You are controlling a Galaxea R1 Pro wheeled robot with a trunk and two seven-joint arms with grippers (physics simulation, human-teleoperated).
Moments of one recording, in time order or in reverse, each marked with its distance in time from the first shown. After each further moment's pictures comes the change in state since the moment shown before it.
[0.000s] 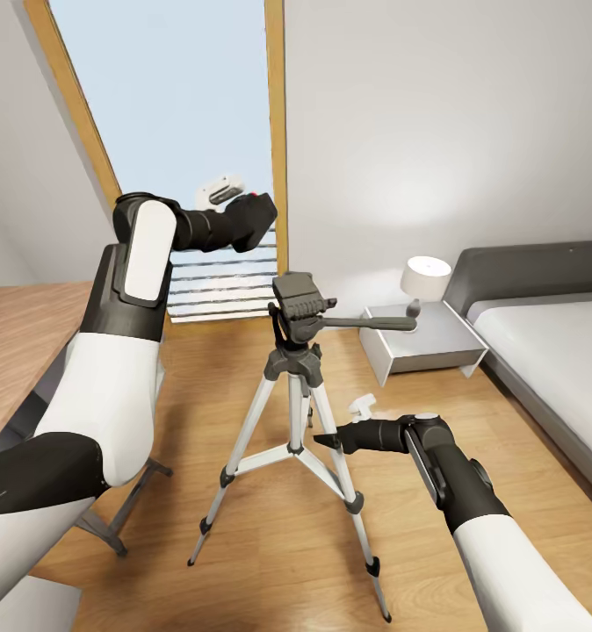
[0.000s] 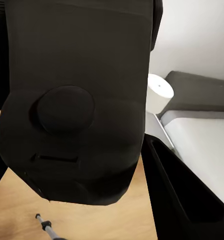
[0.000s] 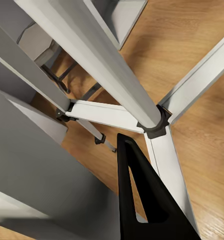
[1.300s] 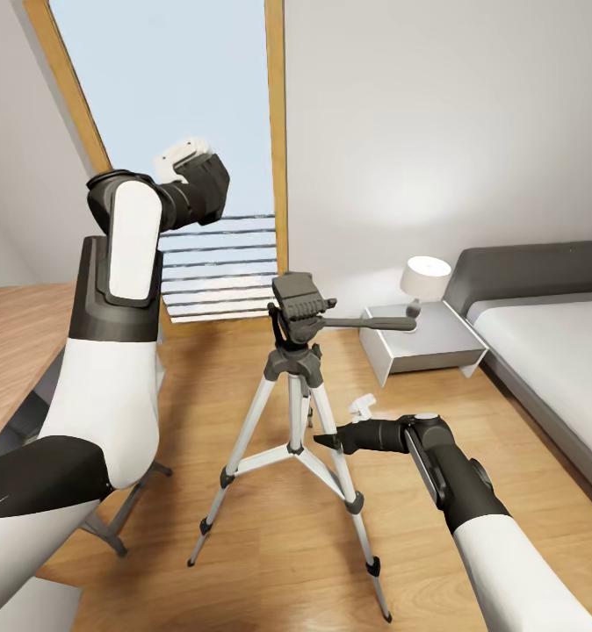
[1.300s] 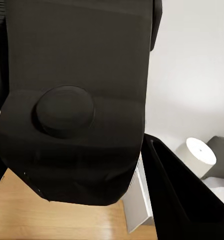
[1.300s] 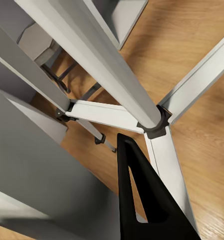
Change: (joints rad) left arm 0.004 -0.021 -0.003 -0.166 -0.002 -0.130 0.306; right arm 0.000 0.000 -0.001 0.001 0.004 -0.002 0.004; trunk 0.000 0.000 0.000
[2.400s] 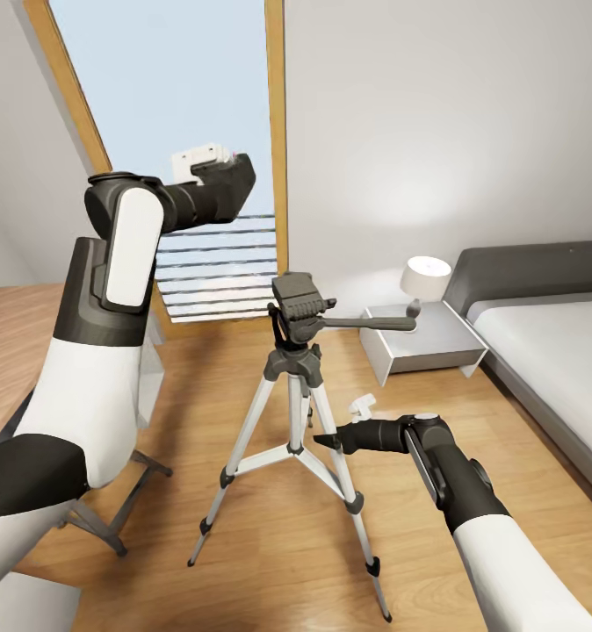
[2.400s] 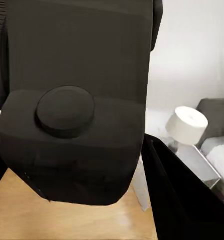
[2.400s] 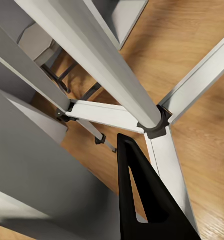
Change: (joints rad) left arm 0.000 0.090 -0.125 -0.026 -0.063 0.103 -0.236; right arm 0.000 0.000 0.001 0.000 -0.002 0.001 -0.002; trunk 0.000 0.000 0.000
